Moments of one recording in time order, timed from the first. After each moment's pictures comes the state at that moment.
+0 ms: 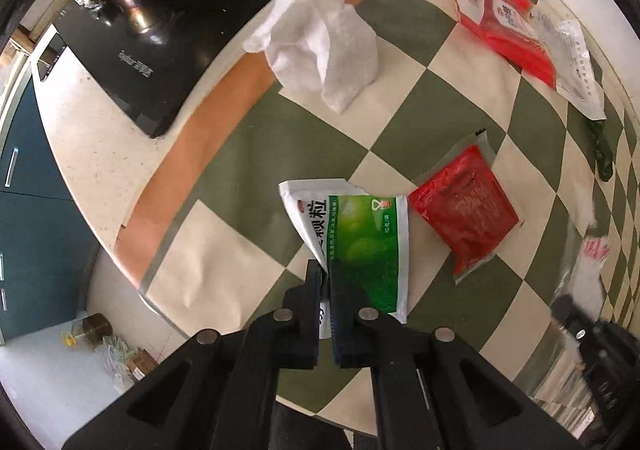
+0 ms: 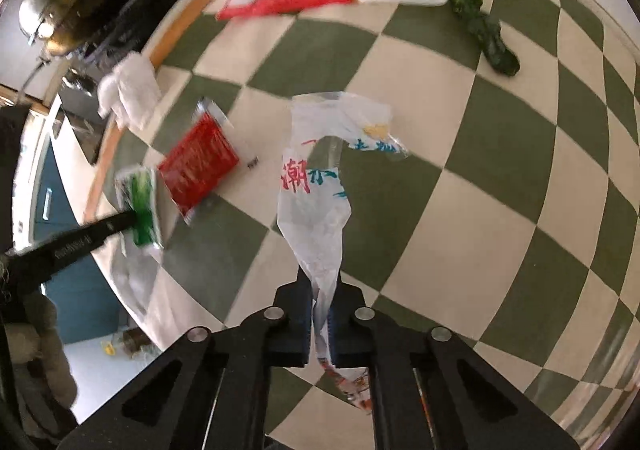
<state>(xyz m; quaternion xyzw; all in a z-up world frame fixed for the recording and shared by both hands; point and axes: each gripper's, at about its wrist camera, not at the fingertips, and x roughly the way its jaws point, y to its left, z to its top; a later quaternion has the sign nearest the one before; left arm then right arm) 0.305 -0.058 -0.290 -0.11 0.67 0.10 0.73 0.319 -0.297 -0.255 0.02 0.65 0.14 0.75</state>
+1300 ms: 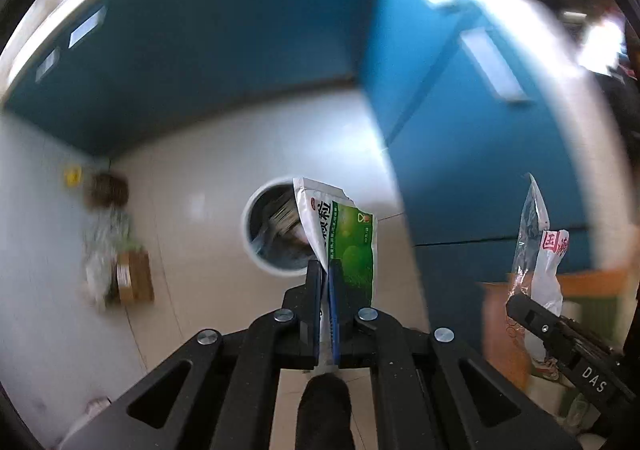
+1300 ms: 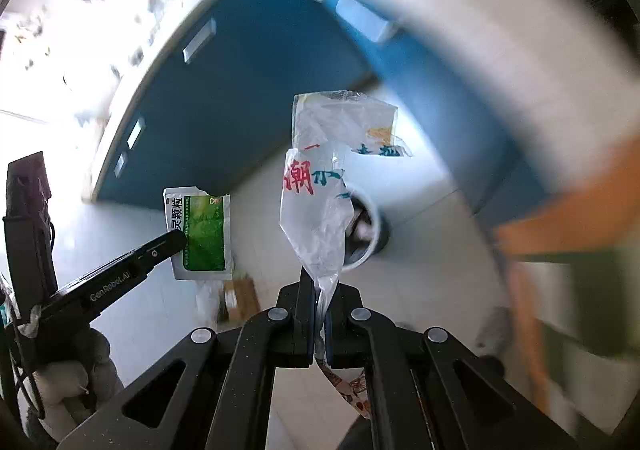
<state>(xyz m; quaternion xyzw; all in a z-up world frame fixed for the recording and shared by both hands) -0.028 0.312 -0.360 -0.33 0.56 0.36 0.67 0.127 0.160 -0.380 -0.08 0.67 0.44 0.60</state>
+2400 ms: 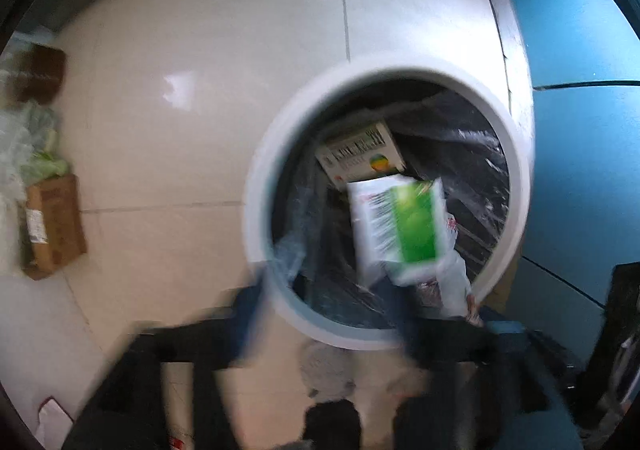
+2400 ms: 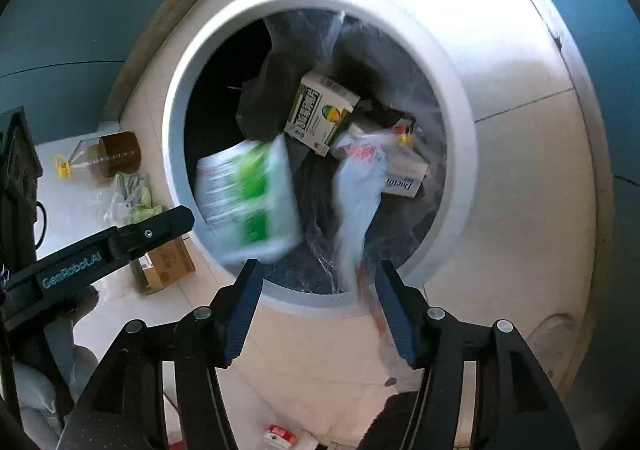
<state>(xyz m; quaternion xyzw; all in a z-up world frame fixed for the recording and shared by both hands) -0.097 0.453 -0.773 -0.46 0.62 0.34 0.54 0.052 0.345 -0.835 -0.22 0.77 0.37 0.47</state>
